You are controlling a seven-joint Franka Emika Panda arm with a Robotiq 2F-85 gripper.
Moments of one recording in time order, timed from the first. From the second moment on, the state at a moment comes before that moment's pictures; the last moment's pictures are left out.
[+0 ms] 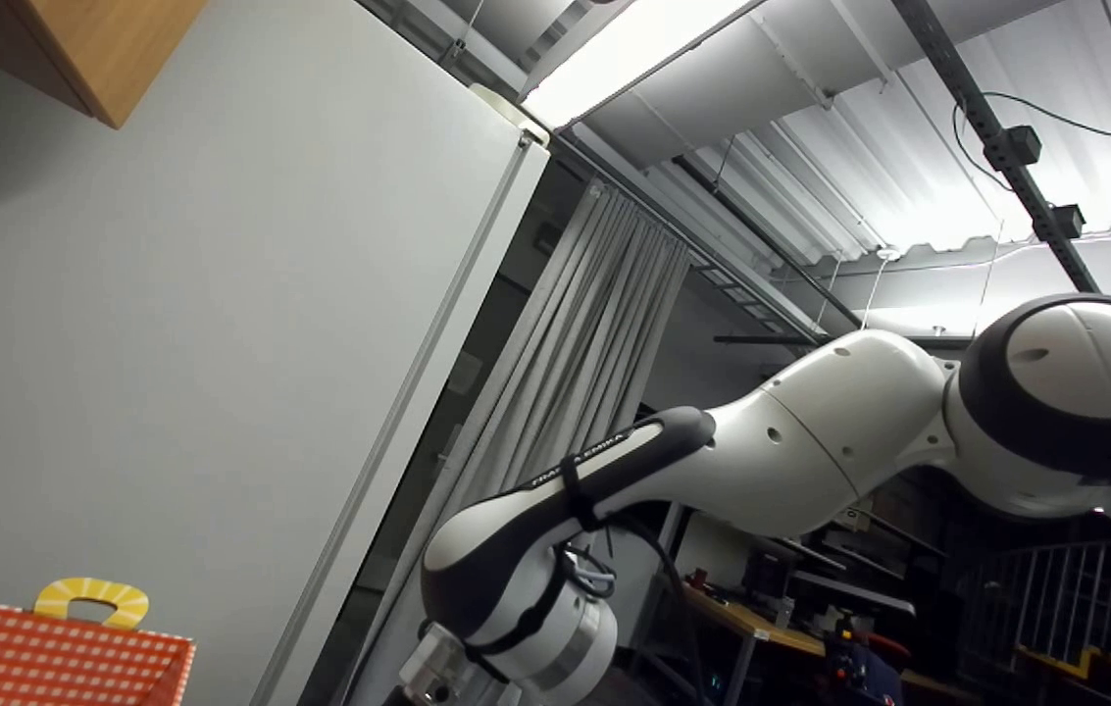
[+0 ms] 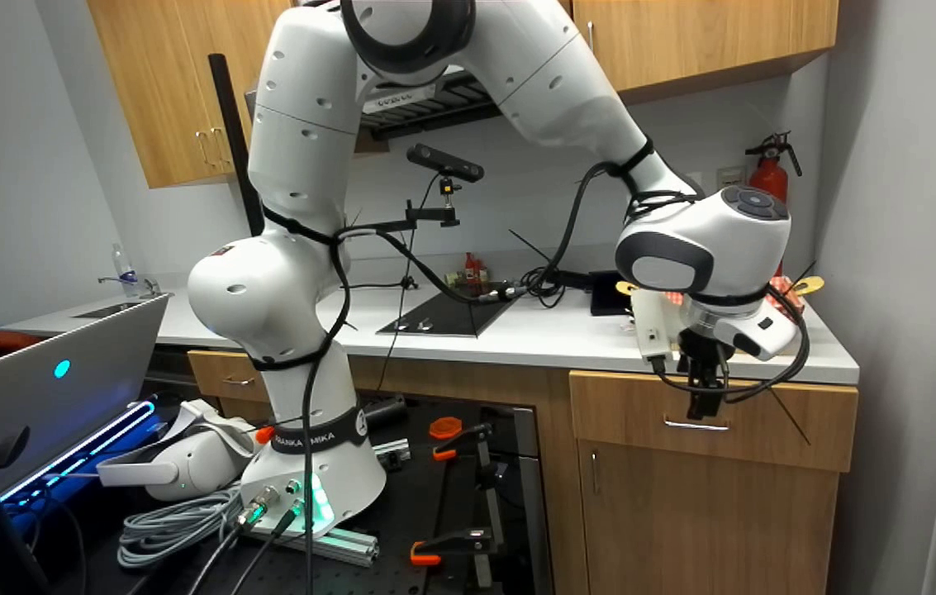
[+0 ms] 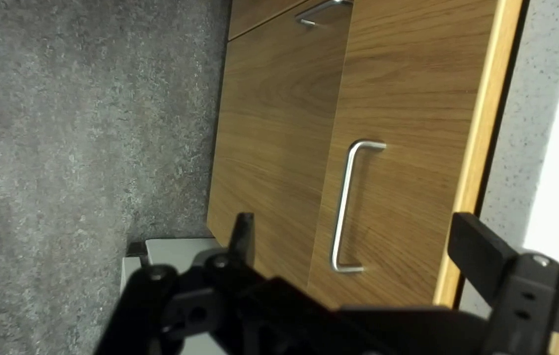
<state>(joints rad) -0.09 0.44 0.19 -2.14 0.58 2.50 -0.25</state>
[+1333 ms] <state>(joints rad) -0.08 0.64 0.28 -2.07 0.55 2.73 -0.32</state>
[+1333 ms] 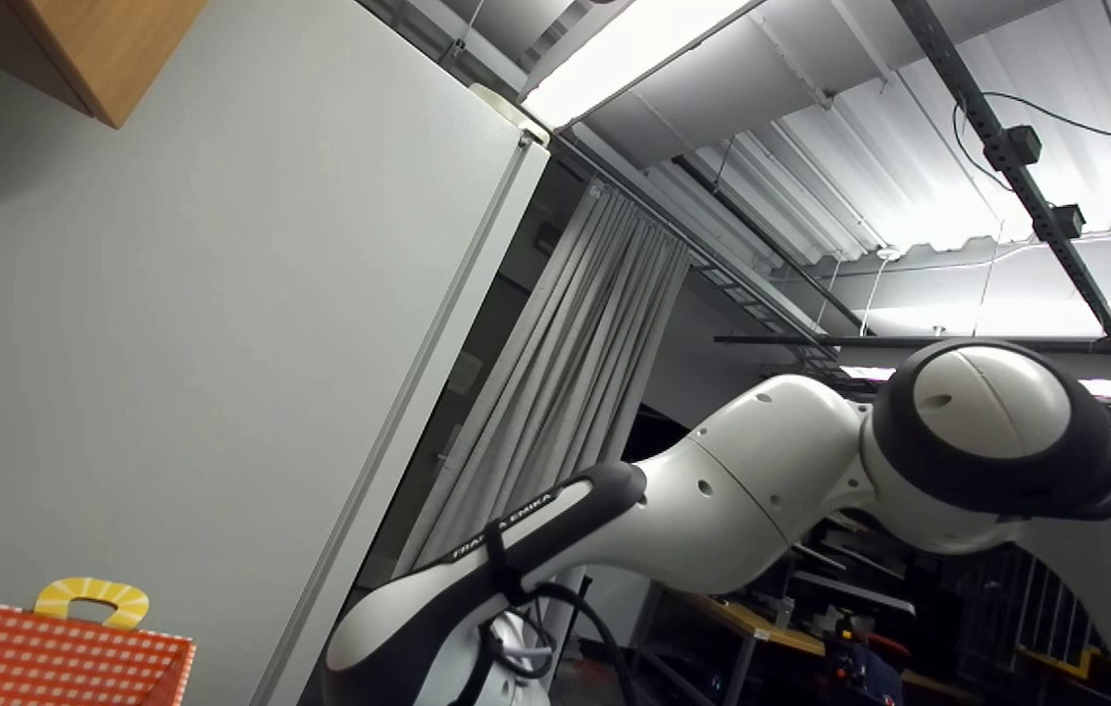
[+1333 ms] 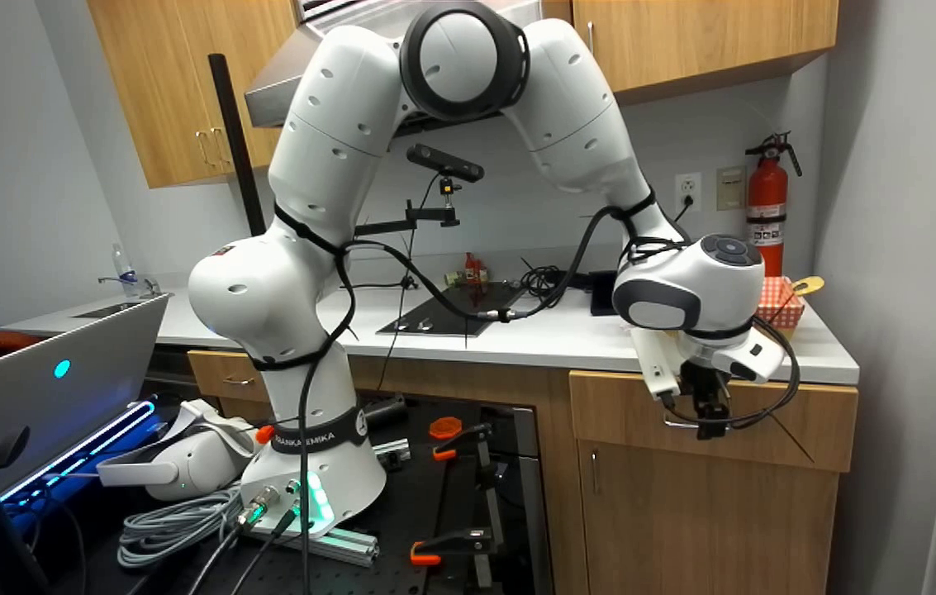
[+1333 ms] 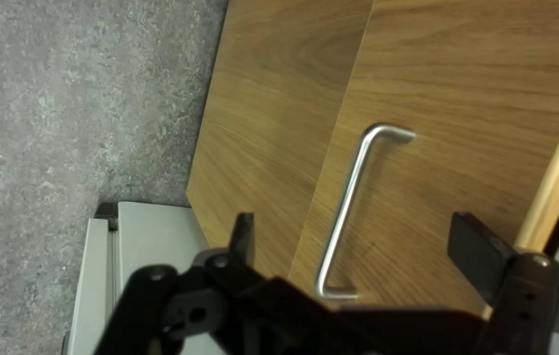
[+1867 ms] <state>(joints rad) -0.09 0.69 0.28 -2.03 0.48 2.76 -0.30</state>
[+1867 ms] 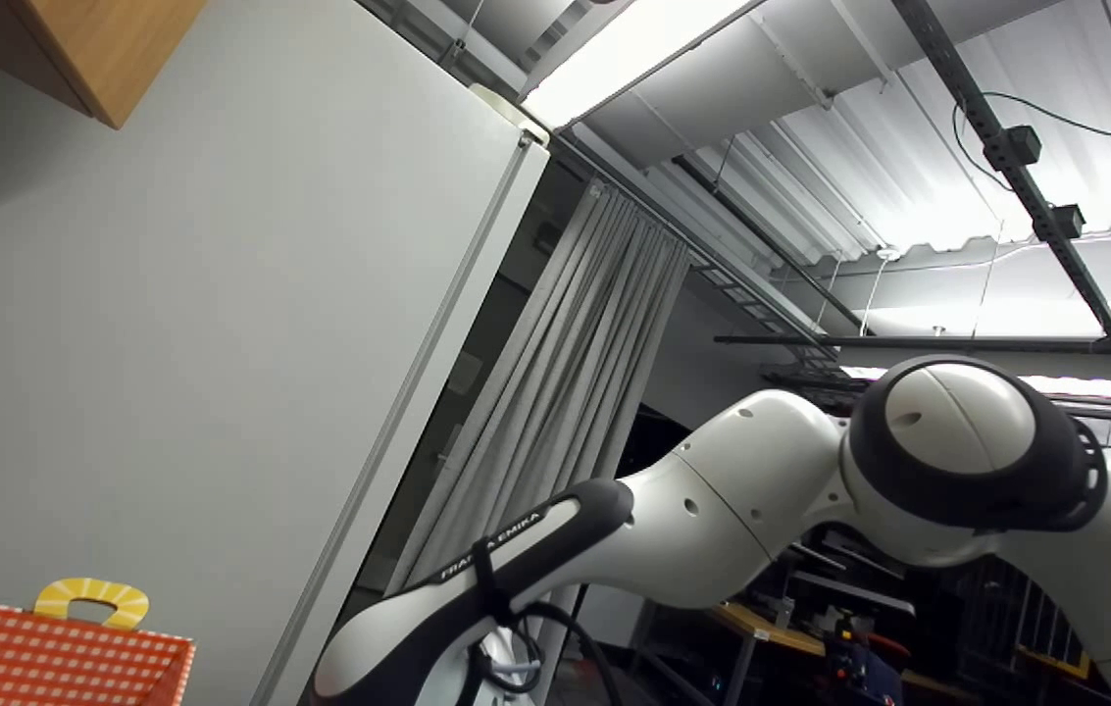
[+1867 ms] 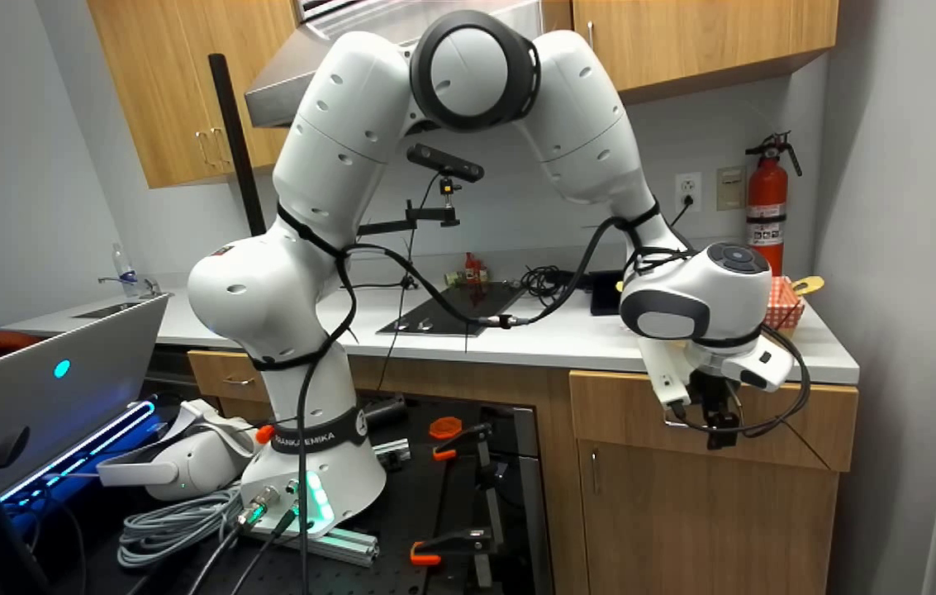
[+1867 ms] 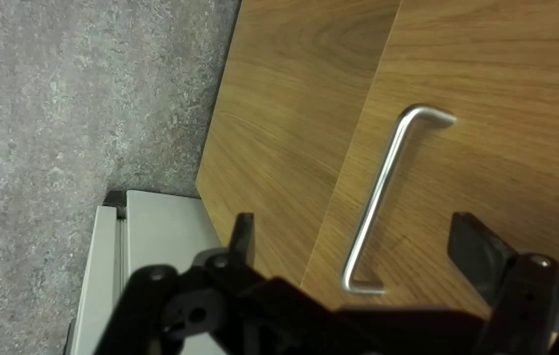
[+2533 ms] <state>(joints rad) -0.11 0.75 0.26 -1.98 0.44 2.76 -0.28</state>
